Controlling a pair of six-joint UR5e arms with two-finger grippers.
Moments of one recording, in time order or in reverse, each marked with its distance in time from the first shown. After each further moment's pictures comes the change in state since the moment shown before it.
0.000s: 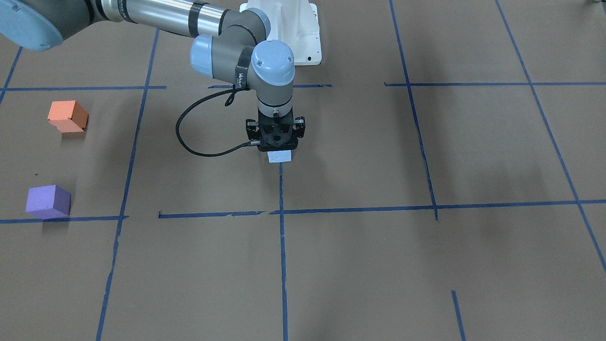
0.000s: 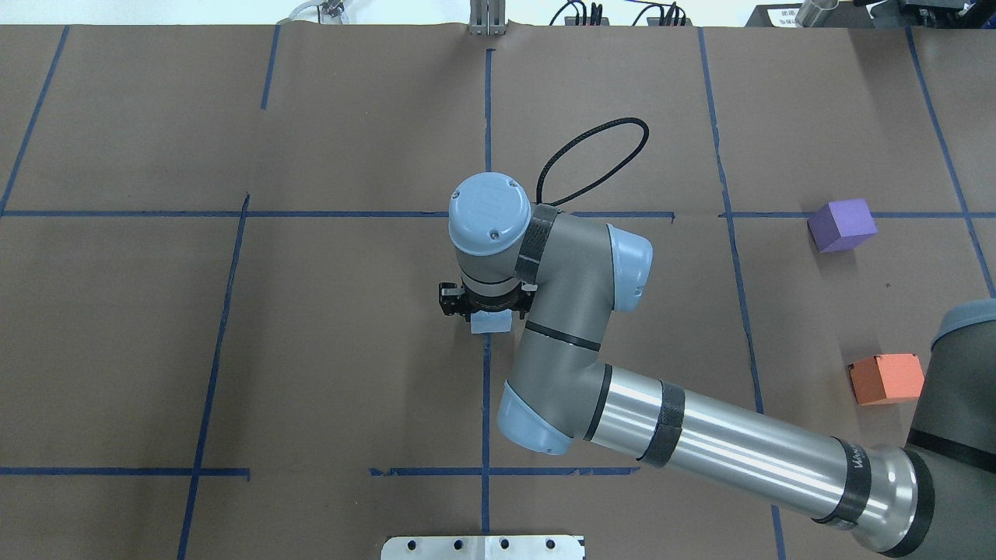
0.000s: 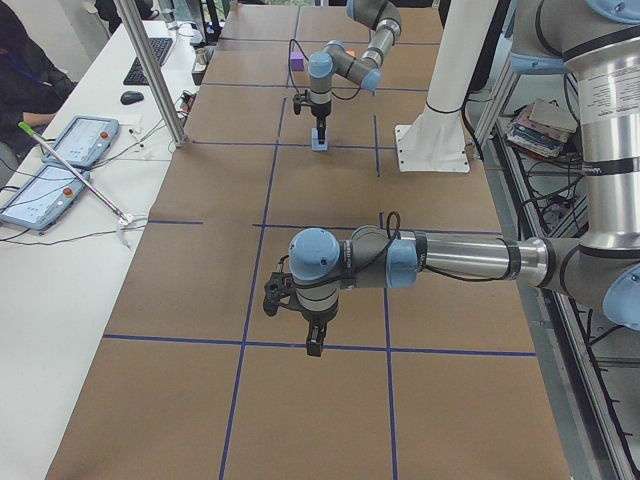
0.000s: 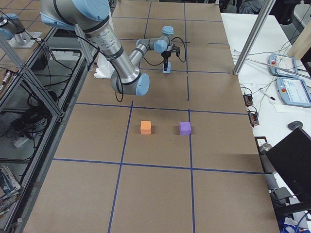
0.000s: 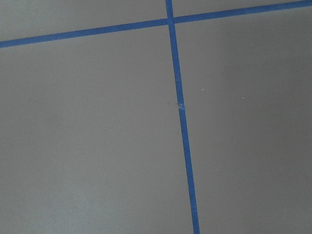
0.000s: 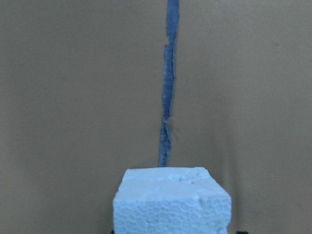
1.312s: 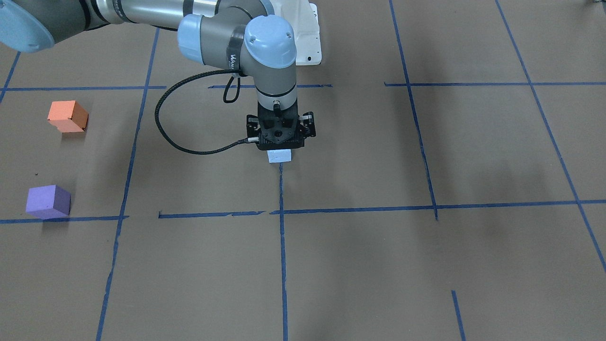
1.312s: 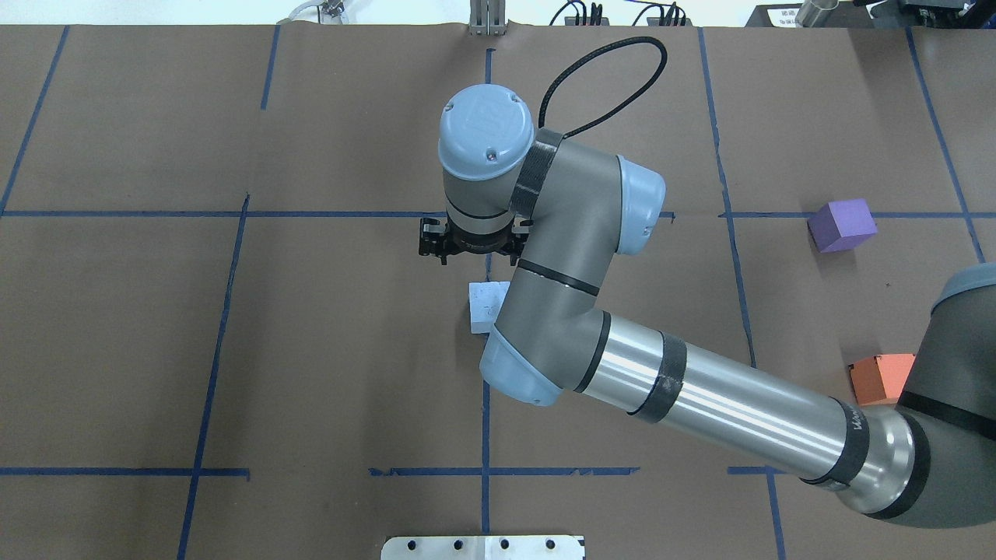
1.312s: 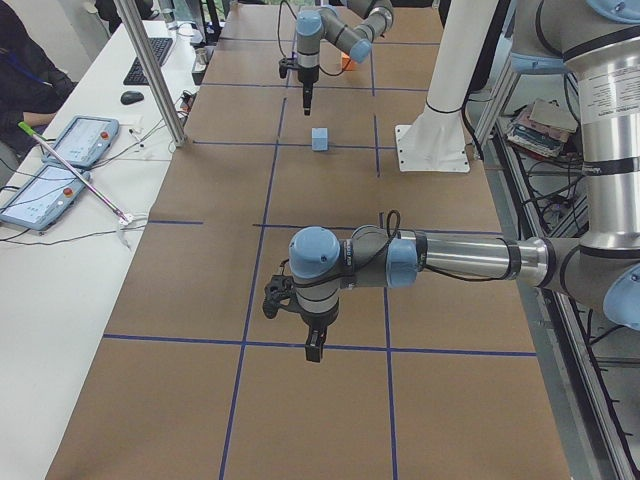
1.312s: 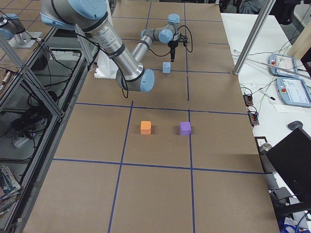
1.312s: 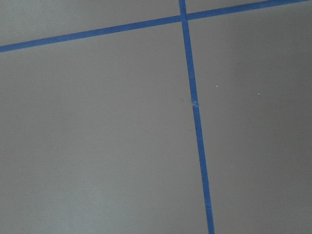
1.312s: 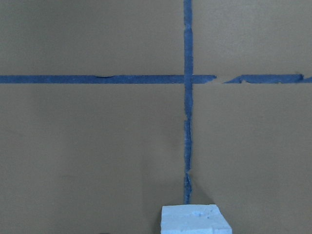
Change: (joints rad) left arm 0.000 0.000 -0.003 0.000 0.024 0.004; right arm 0.073 0.067 0.029 -0.029 0.007 0.010
